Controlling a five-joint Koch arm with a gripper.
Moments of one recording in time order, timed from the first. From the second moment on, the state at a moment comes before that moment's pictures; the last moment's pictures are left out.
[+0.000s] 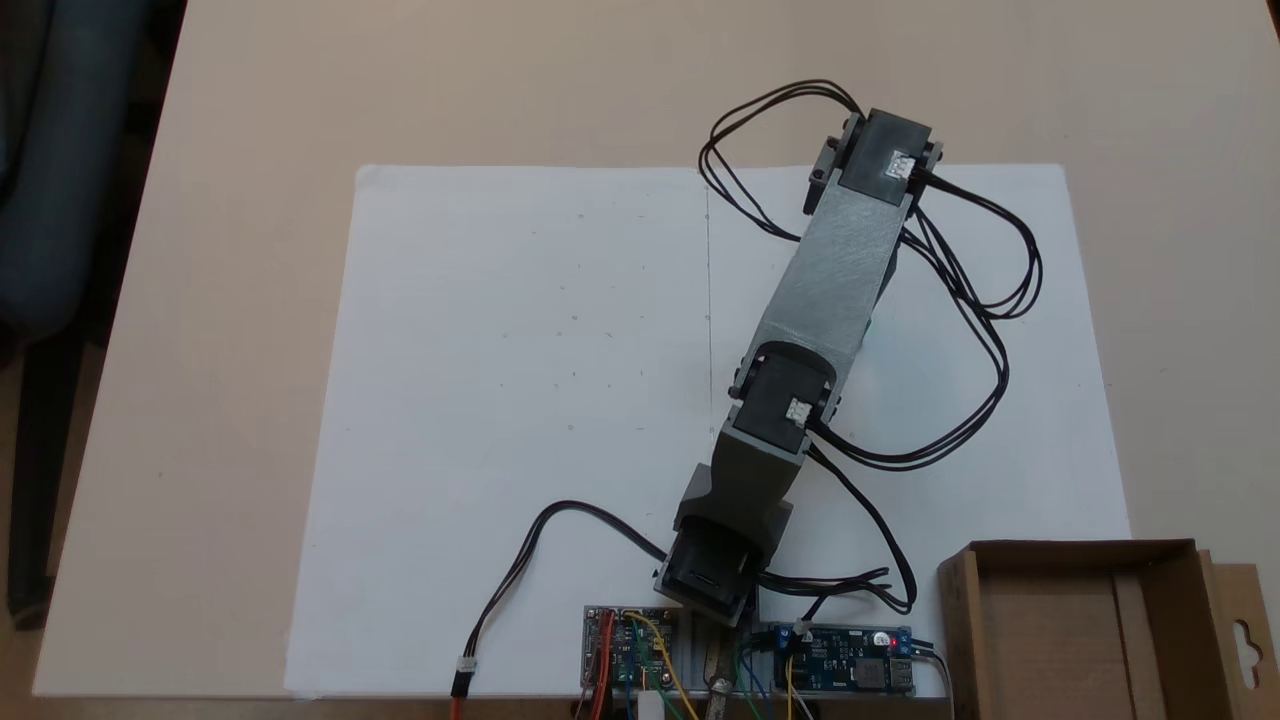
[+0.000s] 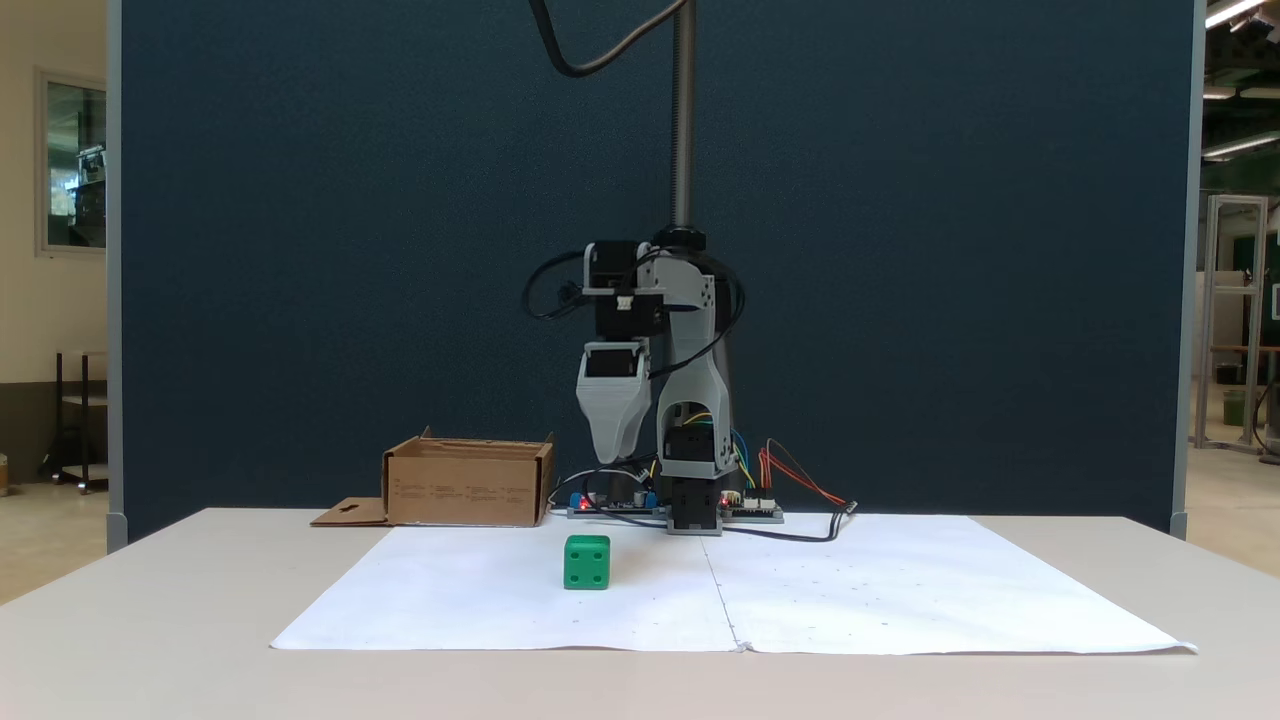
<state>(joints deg) 24.2 81.2 72.7 74.4 -17.1</state>
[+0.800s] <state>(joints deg) 25.0 78.6 76.2 70.0 -19.5</state>
